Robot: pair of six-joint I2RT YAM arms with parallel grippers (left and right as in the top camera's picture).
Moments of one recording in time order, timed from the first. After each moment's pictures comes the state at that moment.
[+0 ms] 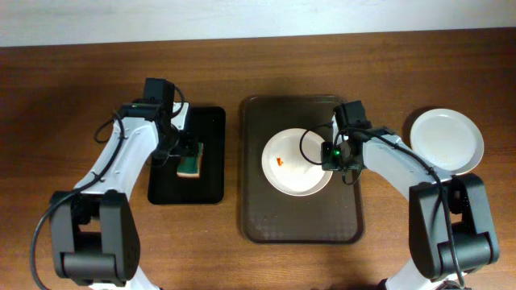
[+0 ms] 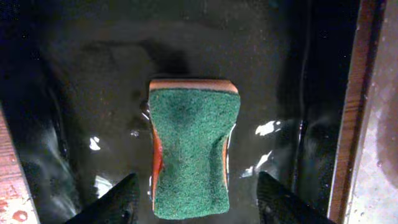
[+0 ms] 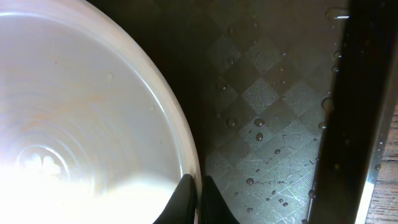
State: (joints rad) left arm -0.10 1.84 1.34 -0.86 0.11 -0.04; right arm 0.18 1.80 1.03 -0.54 -0.07 0.21
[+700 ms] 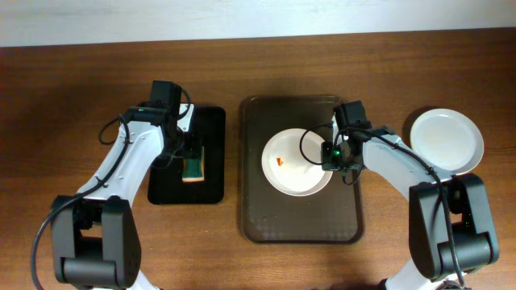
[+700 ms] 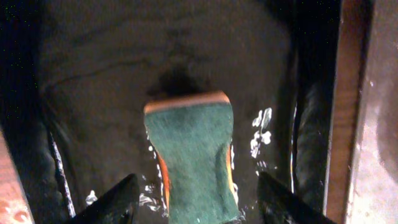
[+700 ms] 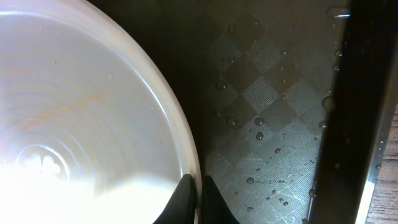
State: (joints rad) left arm -0.13 1.81 1.31 -0.83 0.07 -0.04; right arm 0.18 1.80 1.03 -0.55 -0.07 0.21
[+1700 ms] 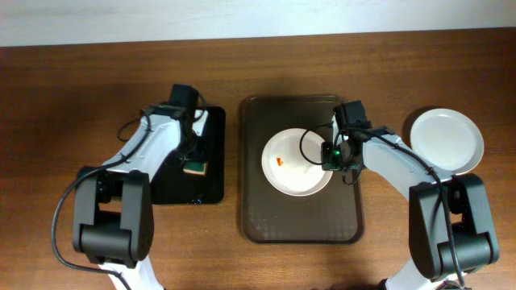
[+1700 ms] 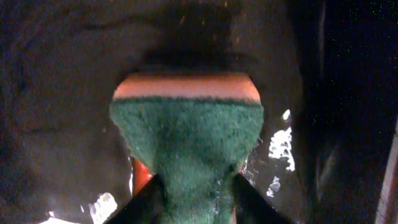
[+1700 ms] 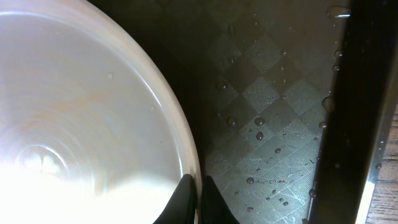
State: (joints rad) left arm -0.19 1.96 1.32 -0.78 0.04 -0.03; right arm 0.18 1.80 1.03 -0.55 -0.07 0.21
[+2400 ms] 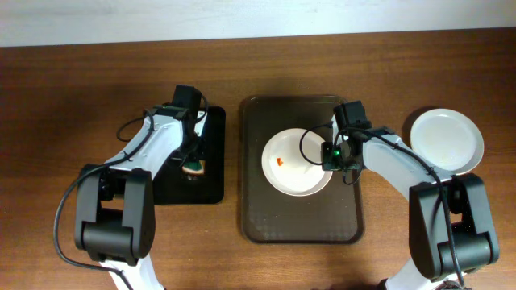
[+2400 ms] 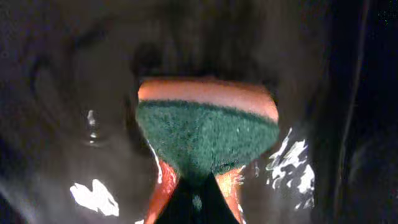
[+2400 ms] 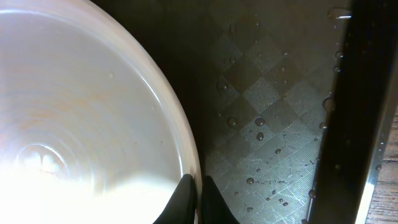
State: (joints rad) left arm -0.19 1.98 1.35 -0.82 -0.01 -0.05; right arm 0.18 1.80 1.03 -0.55 -0.07 0.21
